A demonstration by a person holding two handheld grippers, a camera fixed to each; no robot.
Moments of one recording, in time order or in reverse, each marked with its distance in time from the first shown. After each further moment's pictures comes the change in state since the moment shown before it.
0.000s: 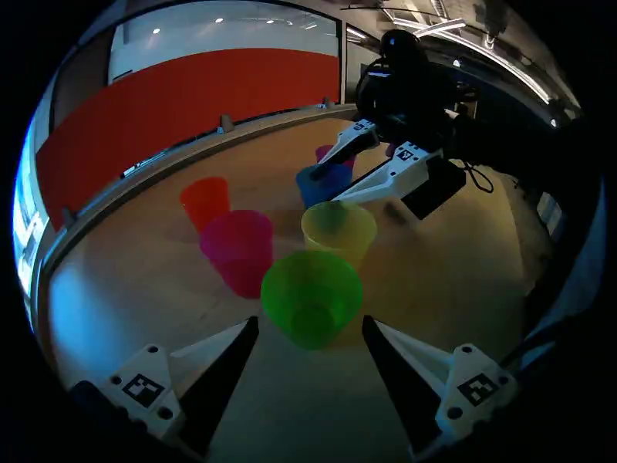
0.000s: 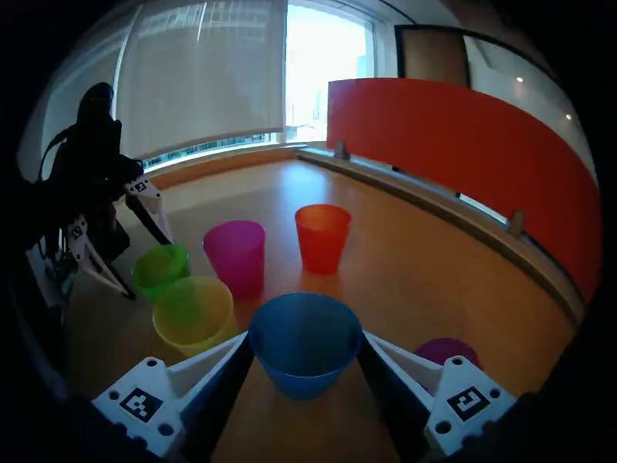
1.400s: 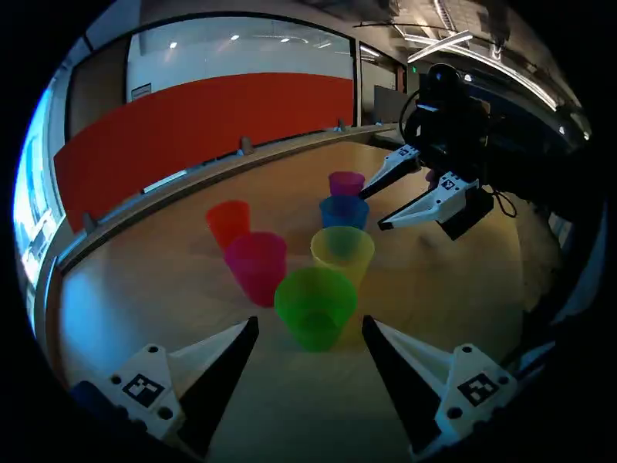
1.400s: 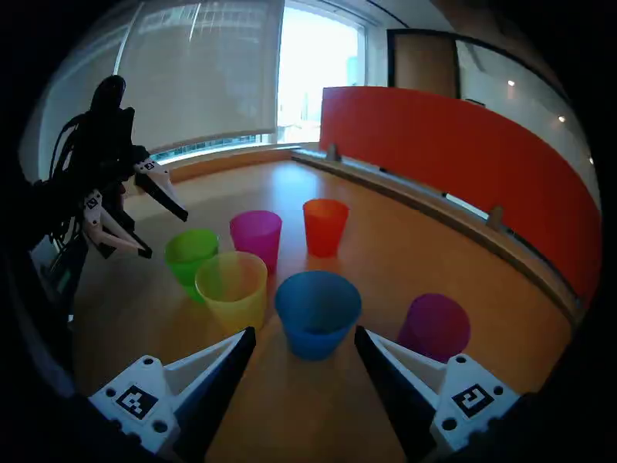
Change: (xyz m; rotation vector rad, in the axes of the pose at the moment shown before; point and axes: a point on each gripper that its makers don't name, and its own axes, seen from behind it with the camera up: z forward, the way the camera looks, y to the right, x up) left arm 0.018 0.003 -0.035 0.086 0.100 -0.023; right arm -0.020 -0.021 -0.061 -0.069 0.001 0.002
